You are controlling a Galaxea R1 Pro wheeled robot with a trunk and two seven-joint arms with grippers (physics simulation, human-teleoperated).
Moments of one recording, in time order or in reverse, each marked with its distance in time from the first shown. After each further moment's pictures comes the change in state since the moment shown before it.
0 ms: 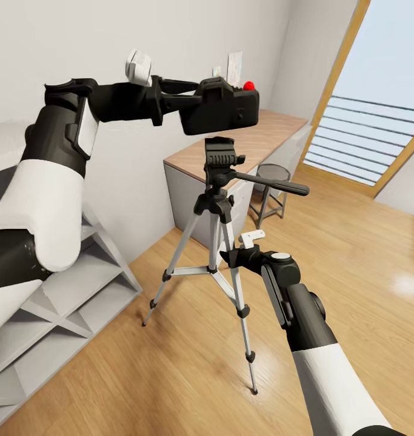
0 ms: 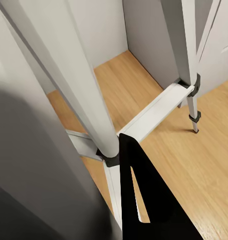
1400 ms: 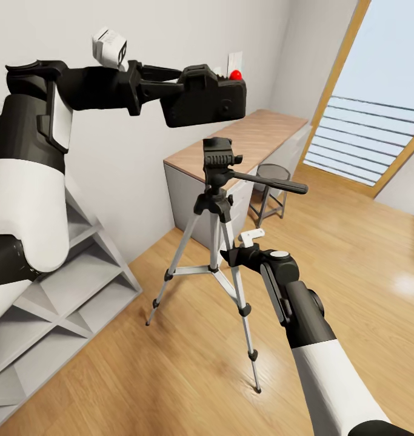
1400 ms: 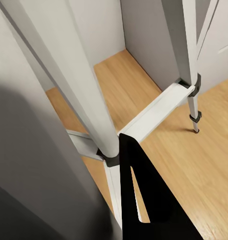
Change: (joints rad) left arm 0.009 0.062 -0.004 -0.138 0.007 0.115 -0.055; right arm -0.019 -0.004 0.005 0.027 0.007 -0.006 -0.004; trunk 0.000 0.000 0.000
